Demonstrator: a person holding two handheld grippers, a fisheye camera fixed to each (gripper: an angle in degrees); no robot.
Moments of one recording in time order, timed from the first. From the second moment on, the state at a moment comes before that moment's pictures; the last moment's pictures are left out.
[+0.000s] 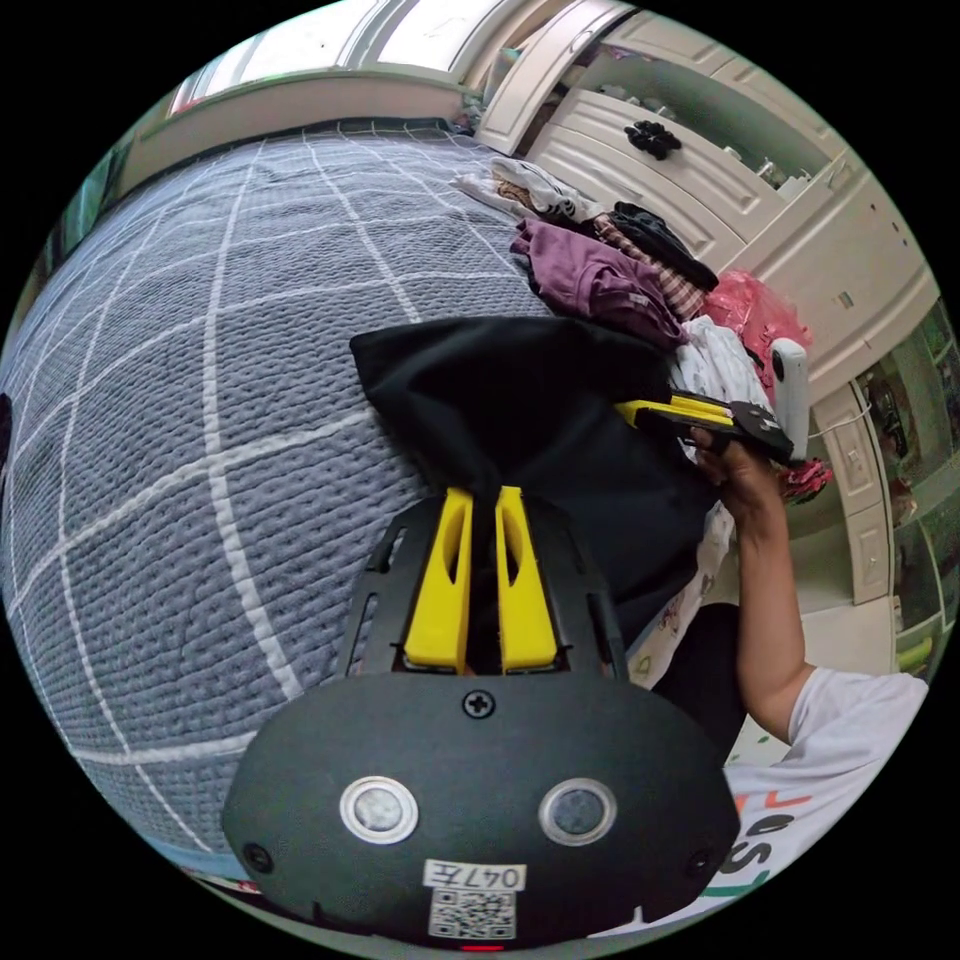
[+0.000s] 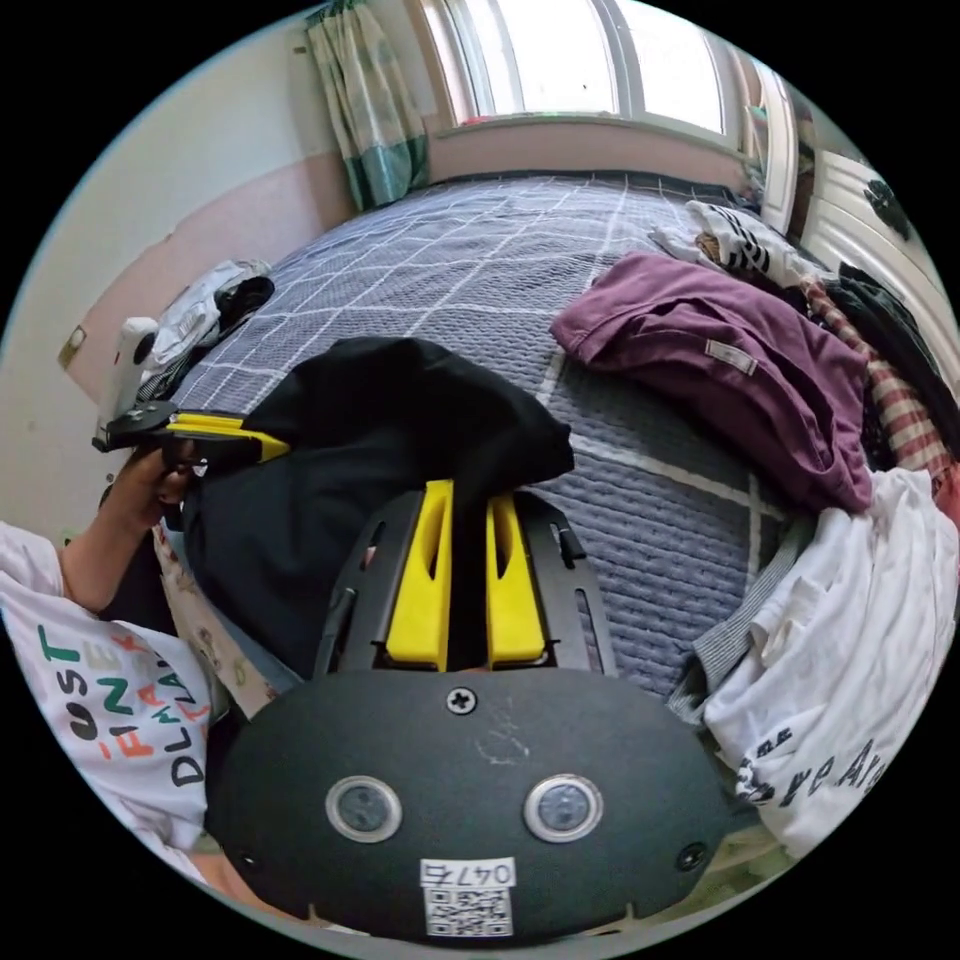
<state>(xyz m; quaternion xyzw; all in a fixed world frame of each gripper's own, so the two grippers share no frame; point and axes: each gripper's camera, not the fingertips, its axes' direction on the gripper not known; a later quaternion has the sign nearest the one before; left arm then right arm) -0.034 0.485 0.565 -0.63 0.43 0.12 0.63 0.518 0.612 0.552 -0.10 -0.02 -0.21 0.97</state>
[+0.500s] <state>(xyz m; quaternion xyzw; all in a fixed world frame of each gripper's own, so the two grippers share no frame) 0.118 0.375 0.621 -0.55 0.56 0.17 0.60 0.577 0.540 0.433 0.06 0.07 -0.17 0.98</state>
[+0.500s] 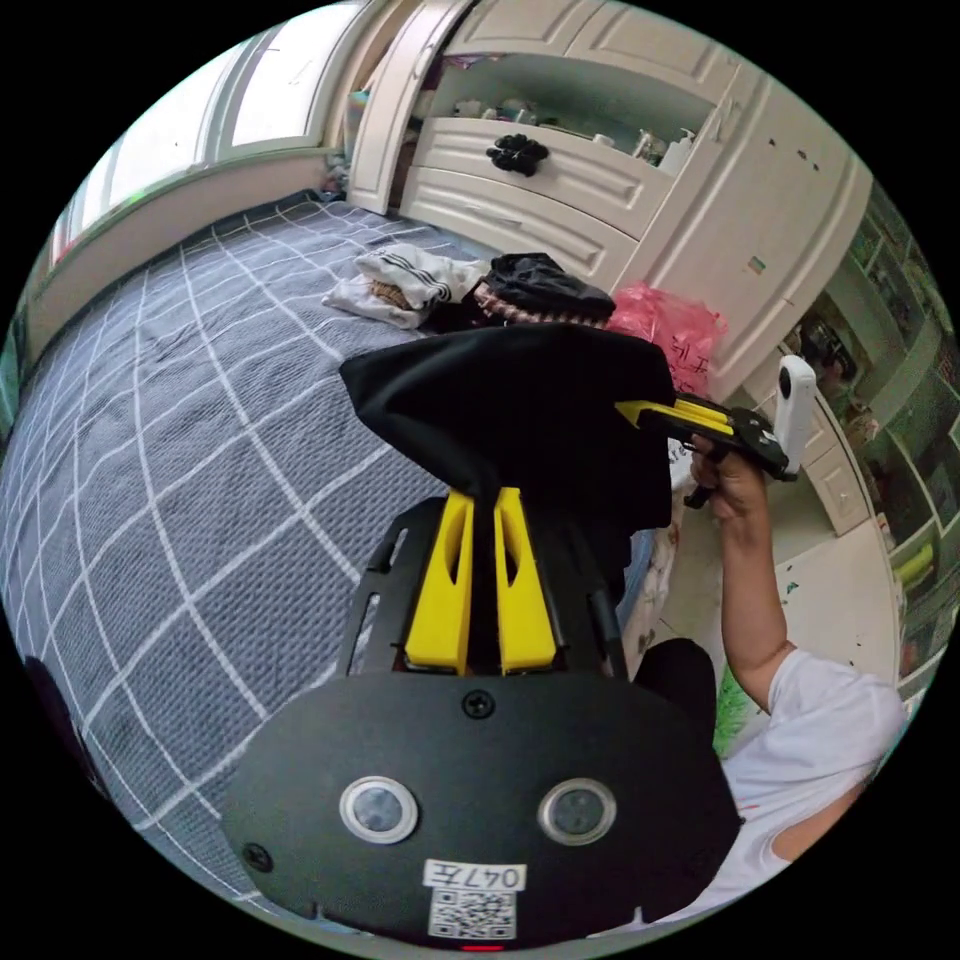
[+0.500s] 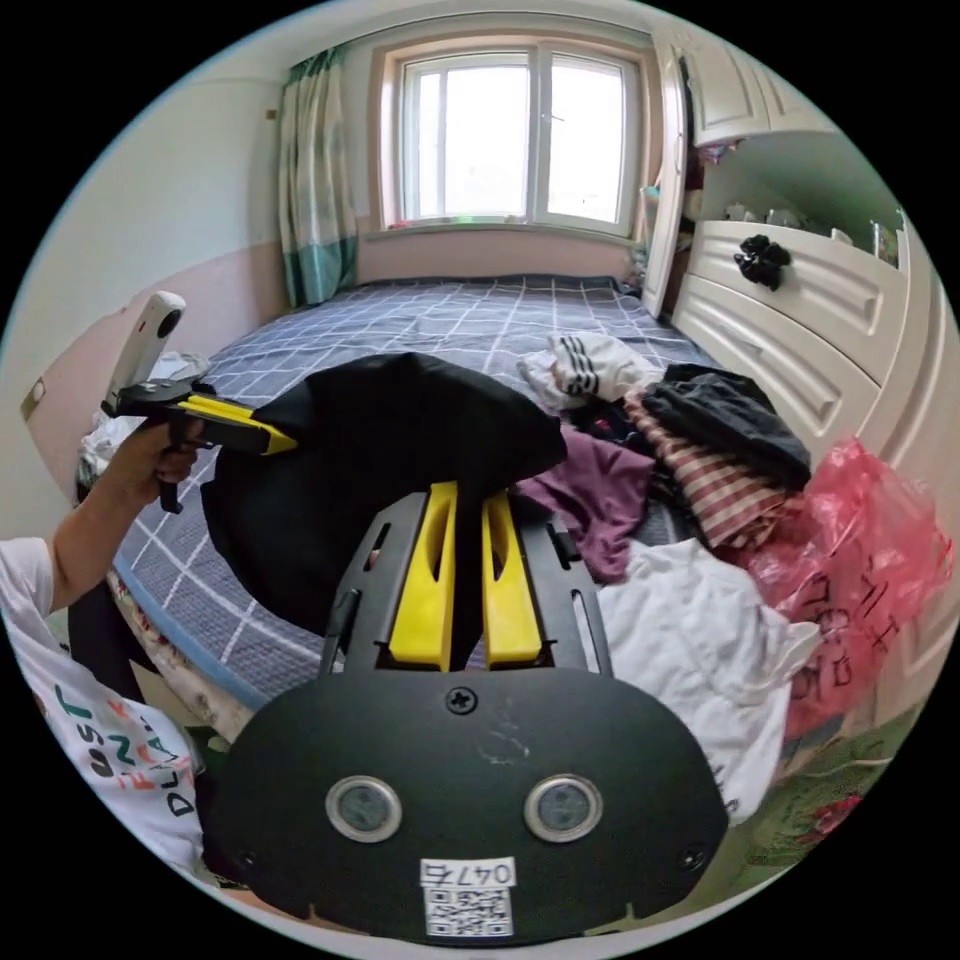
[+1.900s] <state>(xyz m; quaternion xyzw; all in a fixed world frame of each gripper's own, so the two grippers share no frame) 0.261 0.354 0.610 -0.43 0.57 0.25 0.65 0.636 0.353 0.521 -0.15 0.17 -0.19 0.96</state>
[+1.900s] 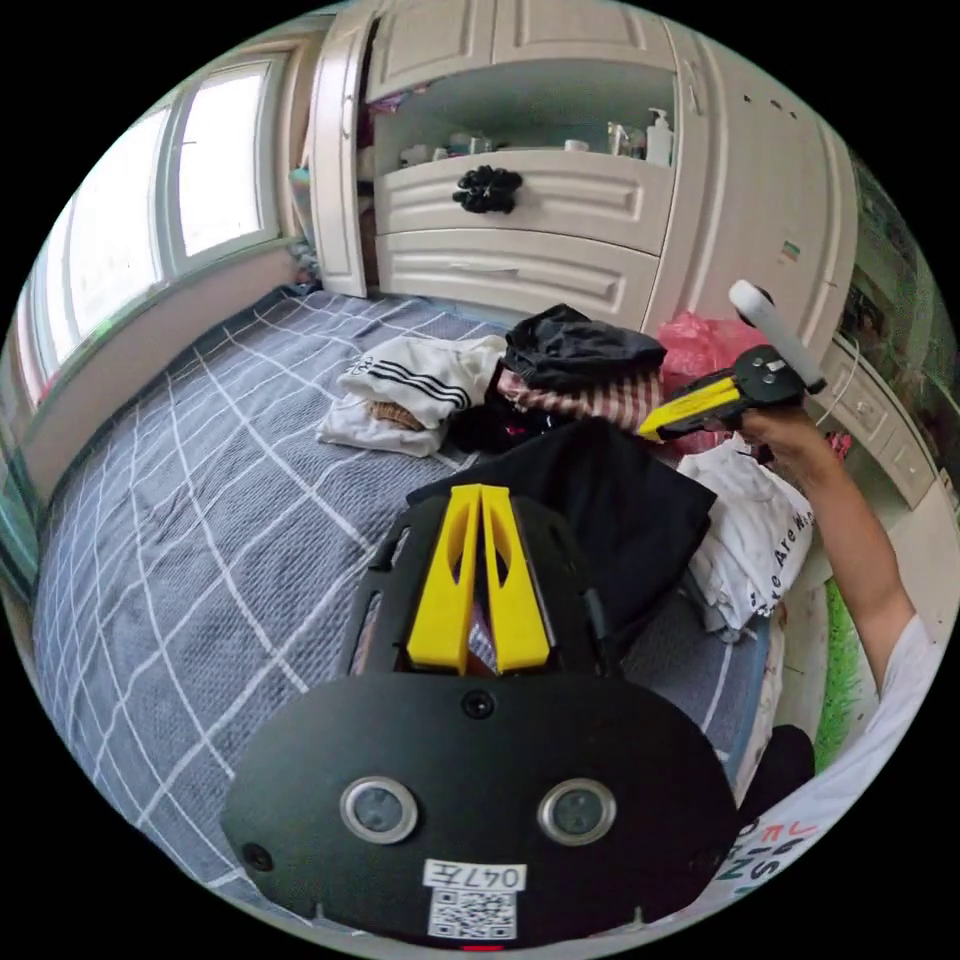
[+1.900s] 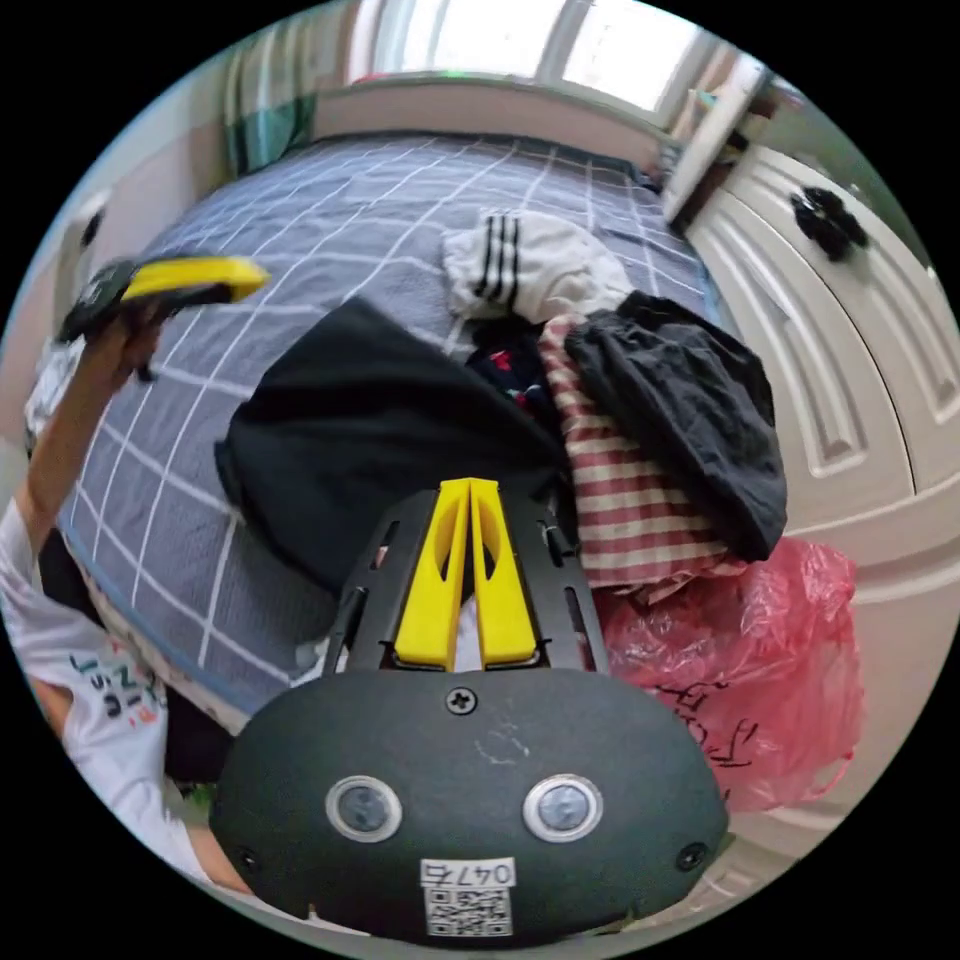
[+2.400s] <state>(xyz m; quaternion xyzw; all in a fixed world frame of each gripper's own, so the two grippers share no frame) 0.247 0.389 0.589 -0.45 0.45 0.42 0.65 0.548 0.444 0.555 -0.26 0.18 -0.24 0.92</state>
